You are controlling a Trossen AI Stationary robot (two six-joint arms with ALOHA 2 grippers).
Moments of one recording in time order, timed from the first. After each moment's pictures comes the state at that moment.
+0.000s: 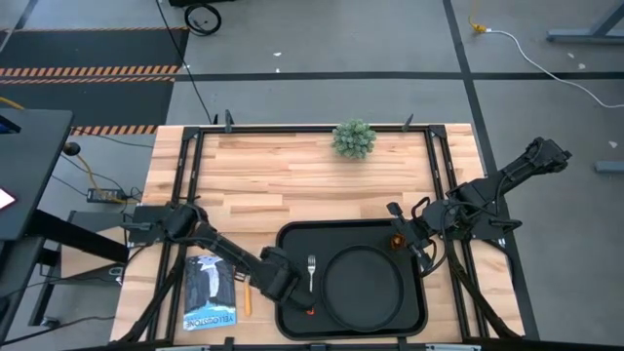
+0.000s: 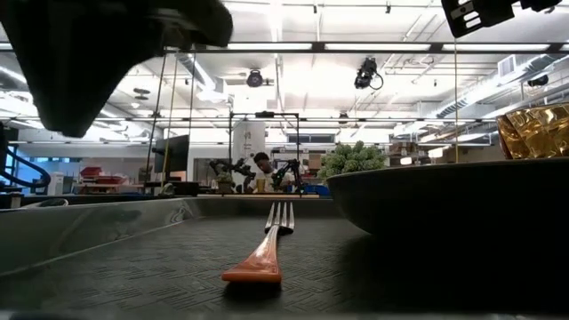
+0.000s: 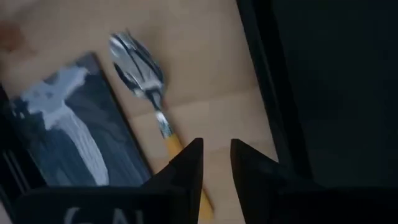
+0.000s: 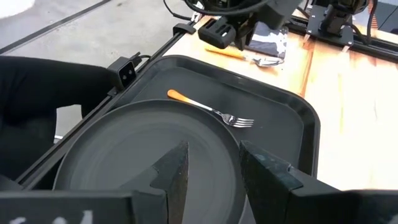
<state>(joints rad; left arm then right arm) -0.54 2.16 1.84 -1.46 -0.02 -1.79 0.47 0.88 0.66 -0.31 0.05 -0.06</state>
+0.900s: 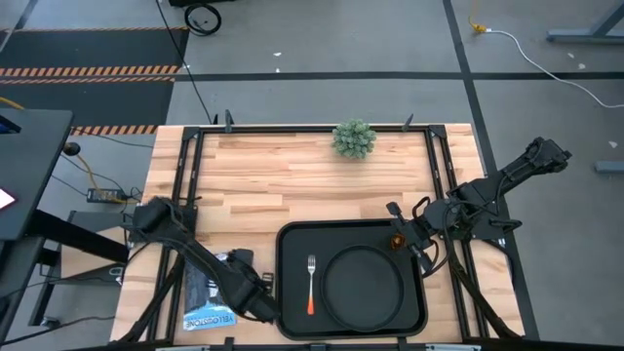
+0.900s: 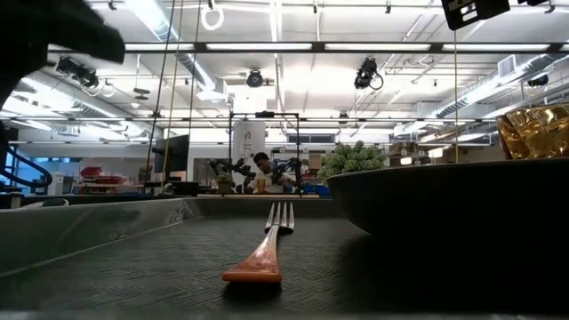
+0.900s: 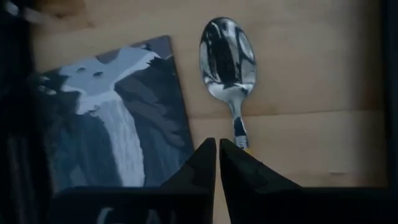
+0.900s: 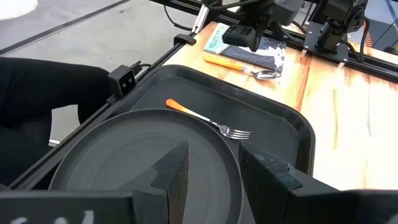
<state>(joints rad) -0.69 1.96 1.47 -1.35 -0.10 -2.14 0.47 0.88 0.66 -0.26 0.05 -0.10</state>
